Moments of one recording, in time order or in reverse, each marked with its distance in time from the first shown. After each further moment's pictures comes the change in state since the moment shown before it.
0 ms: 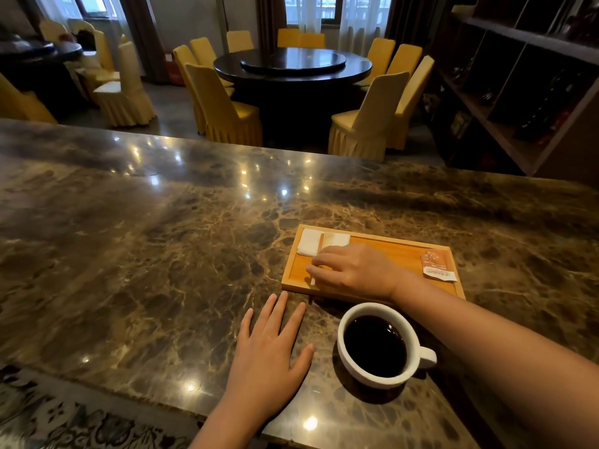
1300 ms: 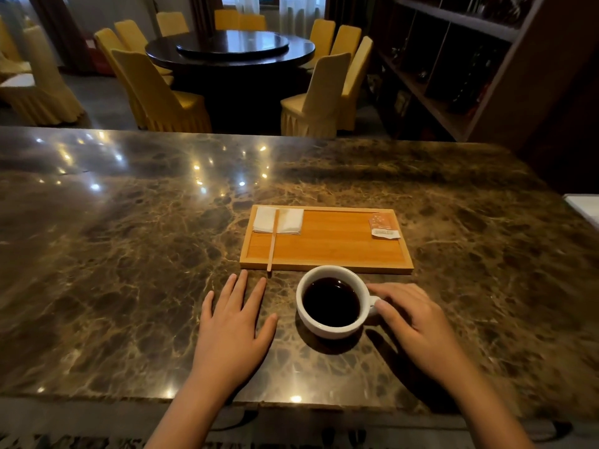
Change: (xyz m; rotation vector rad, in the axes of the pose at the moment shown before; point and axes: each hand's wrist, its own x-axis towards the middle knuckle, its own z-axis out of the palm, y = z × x) left_hand 0.001 -0.001 0.002 -0.015 0.023 0.027; right_hand -0.086 -0.150 -0.099 0.563 0.151 1.339
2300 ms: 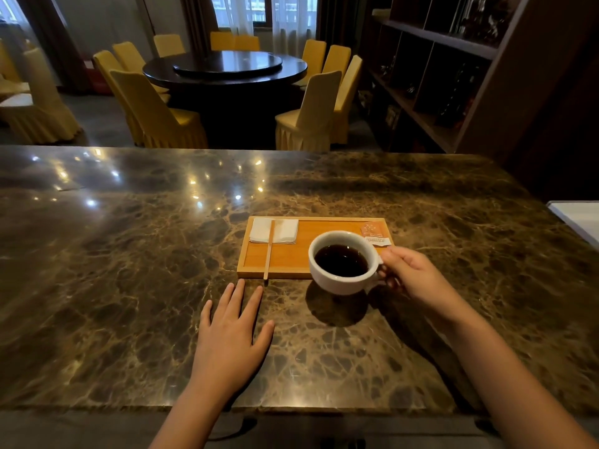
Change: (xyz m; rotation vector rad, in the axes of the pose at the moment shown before) left_hand 0.000 0.000 0.001 -0.012 0.022 0.006; right_hand 0.058 -0.003 -0.027 0.473 -0.051 0.317
